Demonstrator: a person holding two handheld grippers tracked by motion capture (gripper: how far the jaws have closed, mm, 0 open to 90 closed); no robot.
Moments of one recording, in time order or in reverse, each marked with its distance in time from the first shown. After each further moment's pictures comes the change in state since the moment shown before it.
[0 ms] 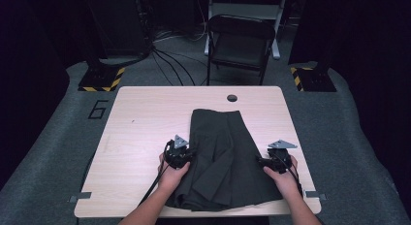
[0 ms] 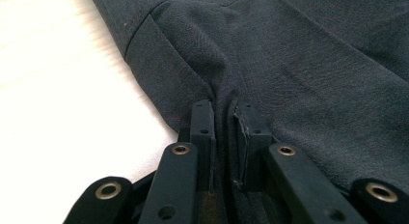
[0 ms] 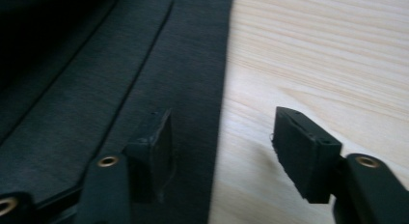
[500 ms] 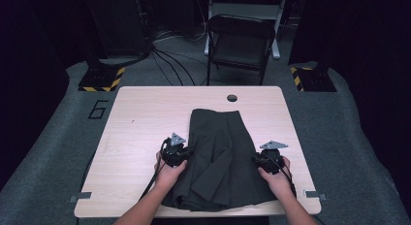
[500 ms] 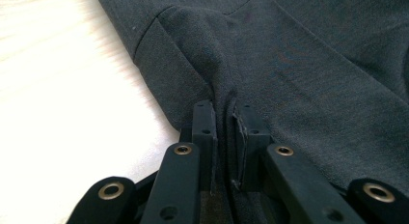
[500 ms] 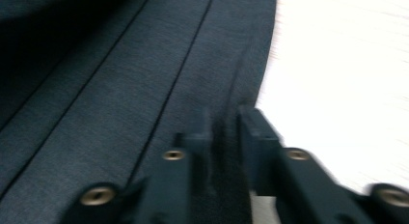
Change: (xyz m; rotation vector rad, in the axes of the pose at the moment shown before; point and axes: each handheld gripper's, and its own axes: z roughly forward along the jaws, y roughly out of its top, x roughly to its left) left arm 0.010 0.006 -0.011 0.020 -0.009 0.002; right arm 0.023 0.006 0.005 0.055 0.050 -0.039
